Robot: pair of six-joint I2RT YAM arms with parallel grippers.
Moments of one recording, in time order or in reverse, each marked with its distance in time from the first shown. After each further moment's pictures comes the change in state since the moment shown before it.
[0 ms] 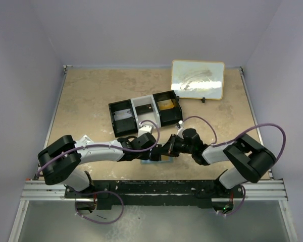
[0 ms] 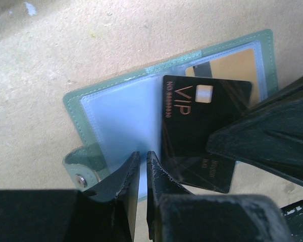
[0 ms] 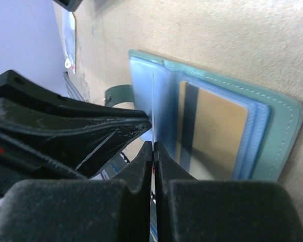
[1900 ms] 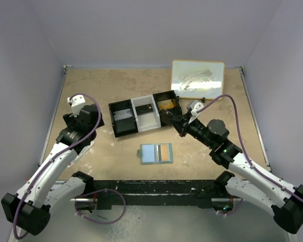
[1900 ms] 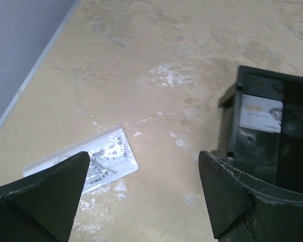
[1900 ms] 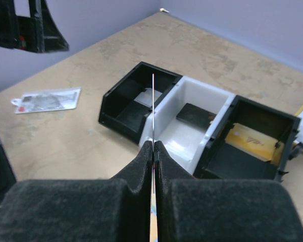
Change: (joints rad) left arm 0.589 -0.607 0.116 -0.451 -0.471 0.255; right arm 0.011 -0.739 0.257 -0.446 0.261 -0.970
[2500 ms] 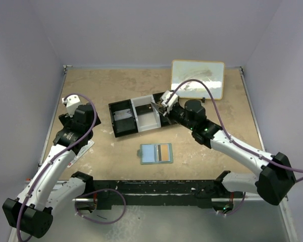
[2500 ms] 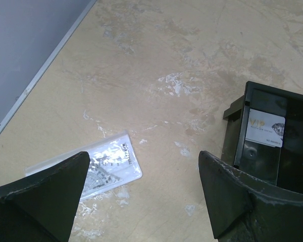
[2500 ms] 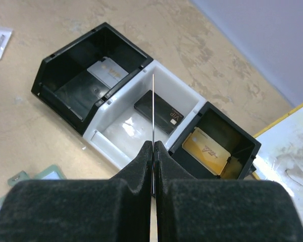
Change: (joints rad) left arm 0.134 -0.025 -0.014 0.033 0.039 0.016; right arm 0.003 0.381 0.262 -0.082 0.029 -0.396
